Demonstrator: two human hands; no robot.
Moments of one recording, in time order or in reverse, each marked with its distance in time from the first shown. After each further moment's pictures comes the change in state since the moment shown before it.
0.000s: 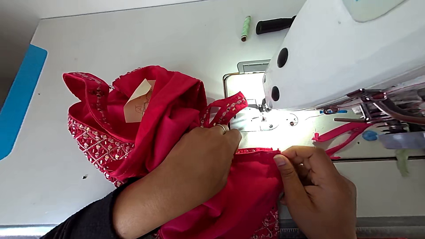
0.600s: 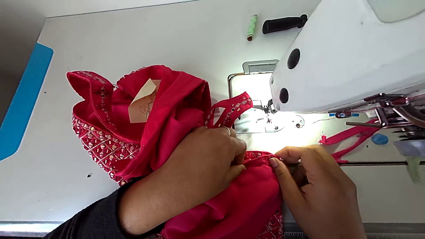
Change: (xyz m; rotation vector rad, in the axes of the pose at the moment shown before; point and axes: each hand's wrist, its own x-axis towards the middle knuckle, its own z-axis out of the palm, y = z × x) left_hand 0.000 -0.005 0.003 -0.108 -0.002 0.025; right_hand 0.008 -0.007 -0.001 -0.295 -0.061 -0.066
